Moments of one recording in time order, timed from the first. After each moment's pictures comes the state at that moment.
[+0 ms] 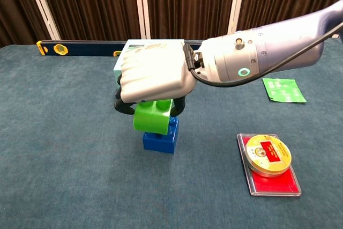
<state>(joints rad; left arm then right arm) -0.10 -0.98 -0.08 -1.56 1.29 1.29 -0.24 1.28 -1.56 0.00 -1.18 -1.99 0.85 -0.21</state>
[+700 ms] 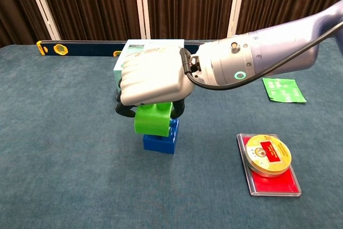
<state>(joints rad) -0.10 -0.98 -0.08 -1.55 1.29 1.28 -0.24 1.30 -1.57 -0.02 -1.18 -1.94 0.83 -0.22</state>
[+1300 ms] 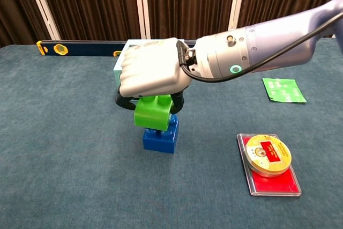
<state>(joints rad) -0.10 -0.98 -0.08 -1.55 1.30 1.28 -0.25 1.30 -1.55 0.01 -1.22 -1.87 0.77 -0.27</state>
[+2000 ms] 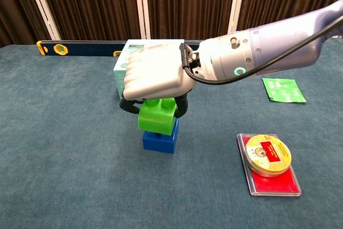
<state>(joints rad) -0.10 -0.98 -0.08 -1.55 1.30 1.28 -0.24 1.30 -1.54 0.00 -1.25 -1.84 0.75 -0.28</state>
